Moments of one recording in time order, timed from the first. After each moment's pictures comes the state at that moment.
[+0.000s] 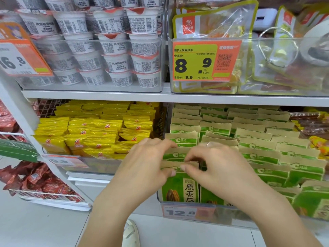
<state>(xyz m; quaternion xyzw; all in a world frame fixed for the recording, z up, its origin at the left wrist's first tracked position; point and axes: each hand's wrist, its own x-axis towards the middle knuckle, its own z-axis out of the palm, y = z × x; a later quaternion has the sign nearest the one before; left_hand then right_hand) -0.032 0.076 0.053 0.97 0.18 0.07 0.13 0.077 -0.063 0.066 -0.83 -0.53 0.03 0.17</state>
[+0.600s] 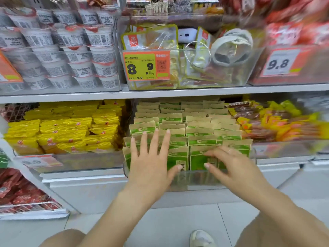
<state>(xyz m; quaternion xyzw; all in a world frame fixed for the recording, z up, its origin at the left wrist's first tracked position) -0.021 -0.026 0.030 0.98 0.20 0.08 -0.01 0.102 -0.213 0.014 -0.87 -0.43 -0.06 0.21</state>
